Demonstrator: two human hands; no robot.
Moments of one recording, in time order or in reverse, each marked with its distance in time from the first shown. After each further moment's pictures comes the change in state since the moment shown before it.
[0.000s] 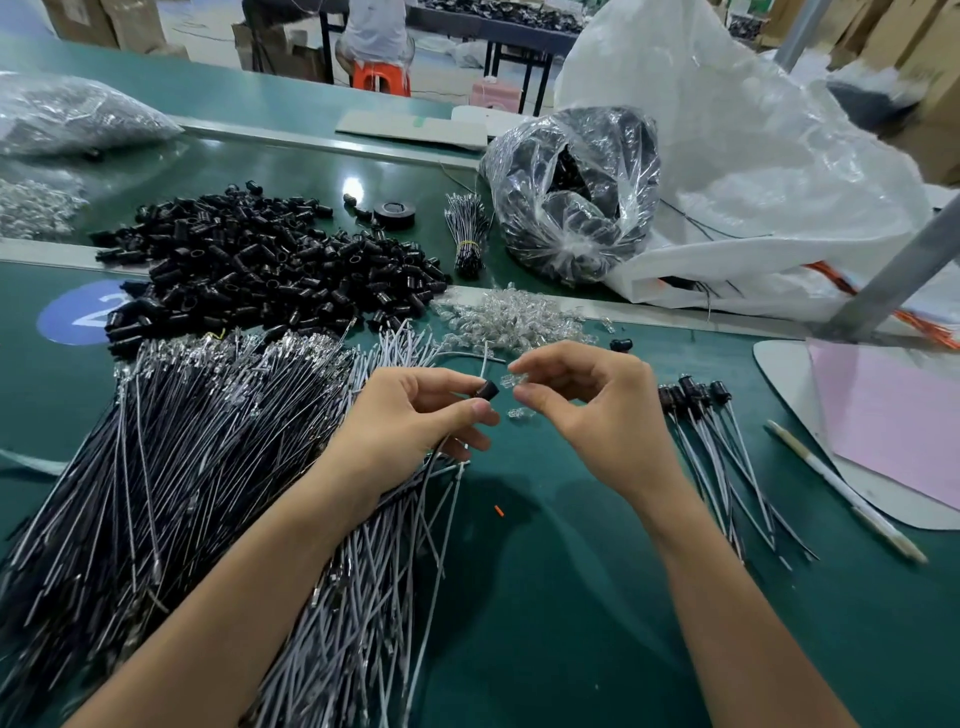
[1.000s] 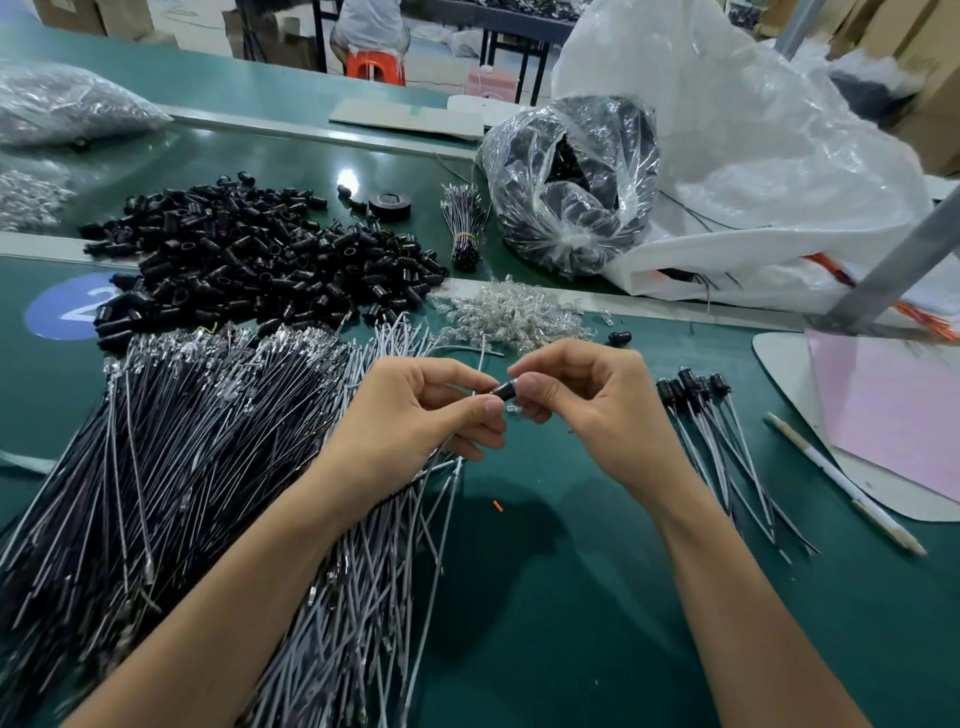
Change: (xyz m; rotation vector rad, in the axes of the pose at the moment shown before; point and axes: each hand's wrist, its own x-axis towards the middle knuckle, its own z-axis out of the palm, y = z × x) left_hand -0.002 0.003 0.003 0.042 -0.076 0.100; right_hand 0.001 0.006 -0.002 0.287 -0.134 0.068
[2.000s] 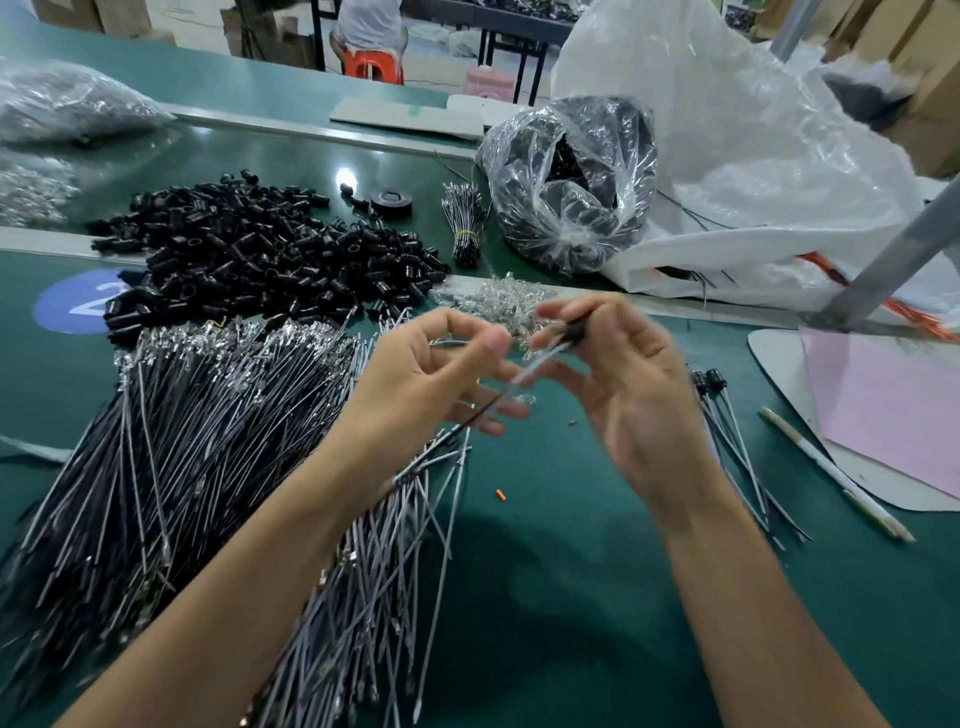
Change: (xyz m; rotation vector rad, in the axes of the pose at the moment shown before) left_hand -0.009 0.028 0.007 -0.144 -0.004 0.068; right_hand -0.006 -0.022 0.000 0.546 0.027 -0.053
